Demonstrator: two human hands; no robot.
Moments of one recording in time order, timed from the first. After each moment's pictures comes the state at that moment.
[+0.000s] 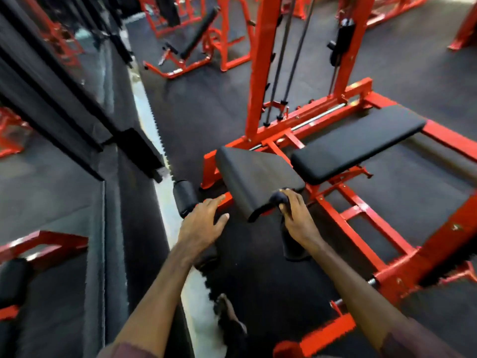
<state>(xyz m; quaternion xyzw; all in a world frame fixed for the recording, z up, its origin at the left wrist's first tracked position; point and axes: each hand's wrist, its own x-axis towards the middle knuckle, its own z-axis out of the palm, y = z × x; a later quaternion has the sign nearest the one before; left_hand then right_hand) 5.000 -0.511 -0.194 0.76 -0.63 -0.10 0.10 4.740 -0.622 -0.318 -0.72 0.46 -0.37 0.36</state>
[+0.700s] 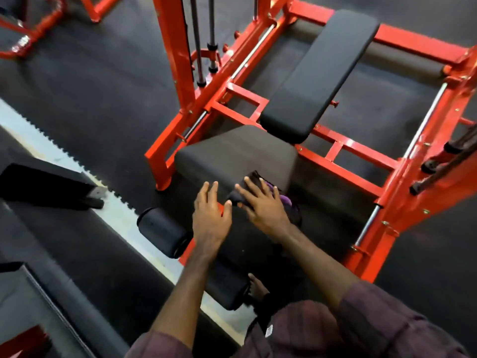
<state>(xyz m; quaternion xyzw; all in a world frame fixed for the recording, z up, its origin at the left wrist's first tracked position) 5.123 -0.735 -0.344 0.69 -0.68 -0.23 0.13 4.941 -0.730 -0.398 -0.71 0.63 -0.11 0.28</state>
